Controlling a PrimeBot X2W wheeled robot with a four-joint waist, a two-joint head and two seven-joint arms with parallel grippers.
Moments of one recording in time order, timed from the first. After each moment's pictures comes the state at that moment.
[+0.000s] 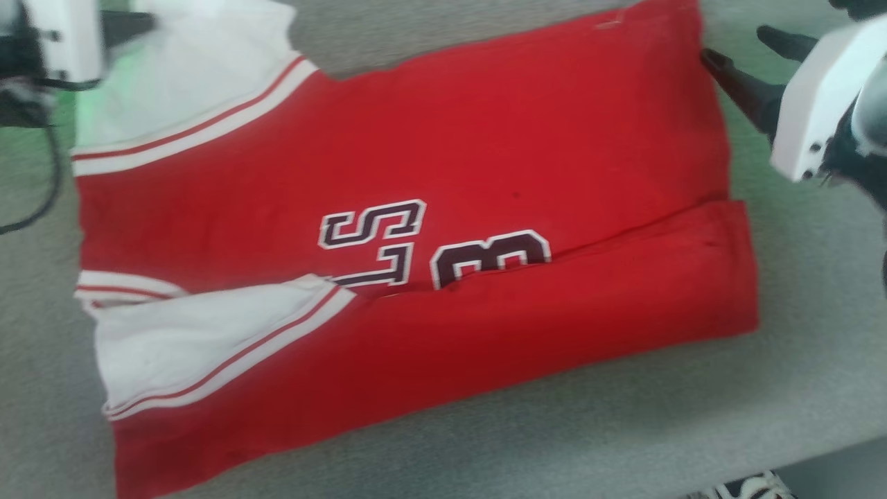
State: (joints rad) left arm -1.40 0.70 -0.95 0.69 -1.31 -0.12 0.76; right arm -0.87 -0.49 0.31 0.27 0.66 0.13 0.61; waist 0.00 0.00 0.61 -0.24
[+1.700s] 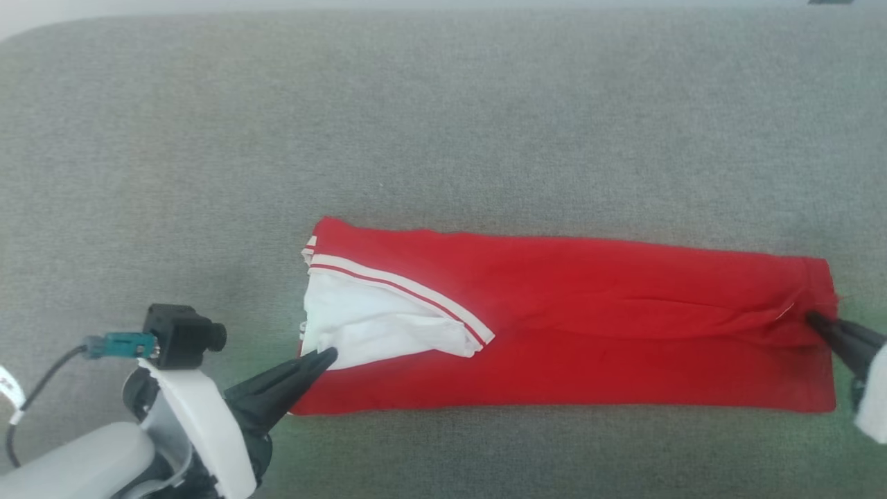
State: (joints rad) left arm -0.61 0.96 -1.14 -0.08 -1.35 -0.12 -0.15; right arm -0.09 -0.68 0.03 -0.06 0.81 0.13 0.58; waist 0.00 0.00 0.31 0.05
